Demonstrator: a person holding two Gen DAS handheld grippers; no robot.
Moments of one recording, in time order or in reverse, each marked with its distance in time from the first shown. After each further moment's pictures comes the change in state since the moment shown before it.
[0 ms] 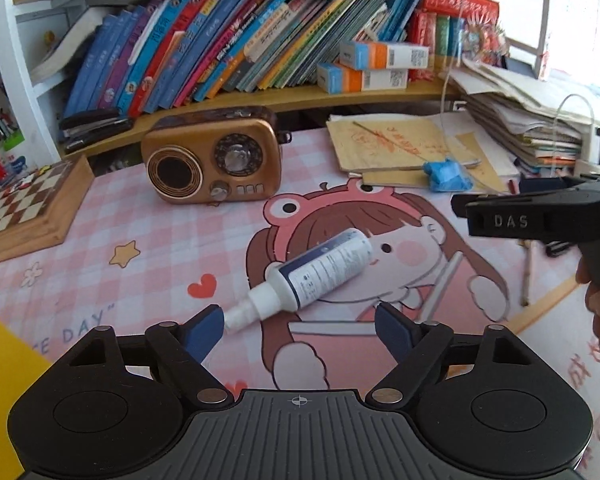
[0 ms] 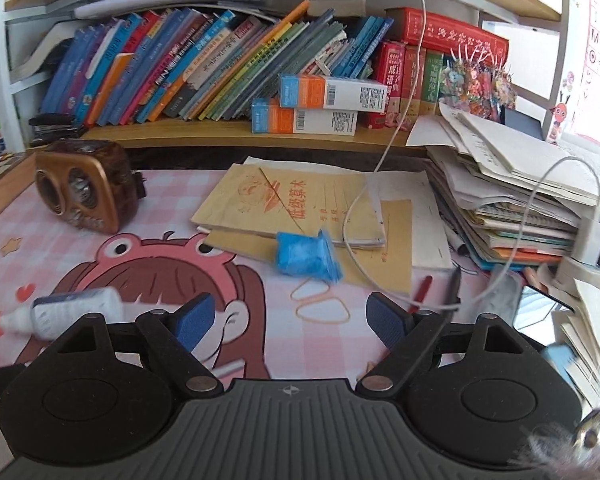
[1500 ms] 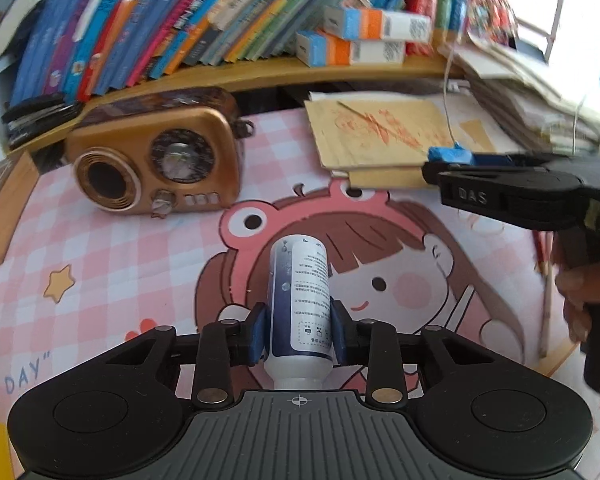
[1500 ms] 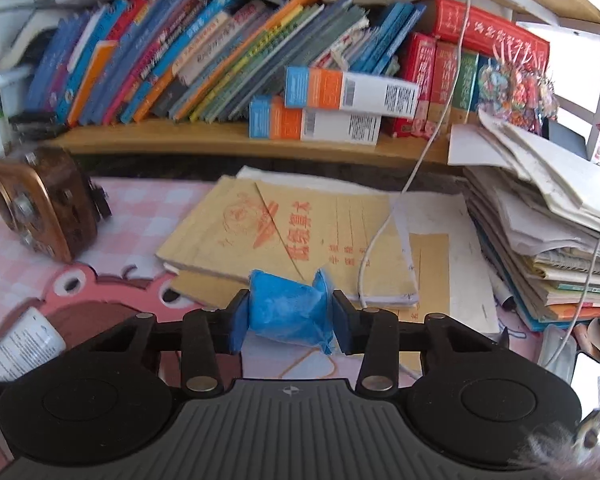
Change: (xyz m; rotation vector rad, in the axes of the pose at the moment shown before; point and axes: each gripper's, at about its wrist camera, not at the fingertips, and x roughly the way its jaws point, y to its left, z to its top) left arm 0.056 -0.009 0.037 -0.028 0.085 -0.070; right arm 0.058 -0.009 0.025 -0.025 -0.043 0.052
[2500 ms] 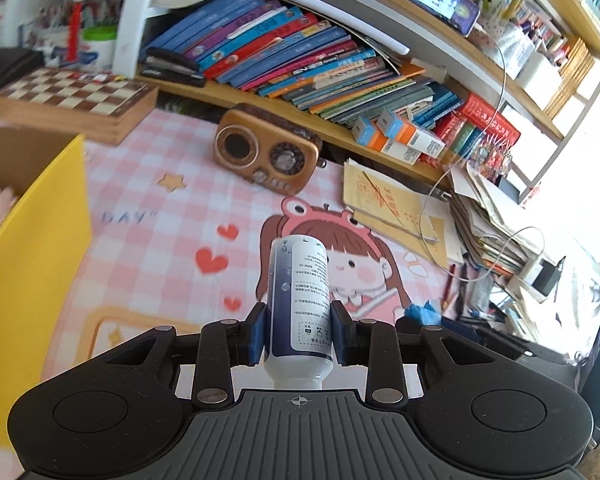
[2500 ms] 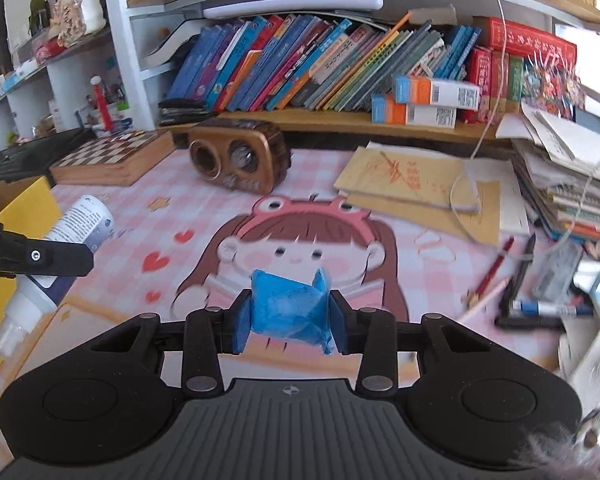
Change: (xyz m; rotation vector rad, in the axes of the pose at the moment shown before) left arm -0.165 0.050 -0.095 -0.428 -0.152 -0.124; right arm -0.172 0.061 -0.065 -0.017 0.069 0.249
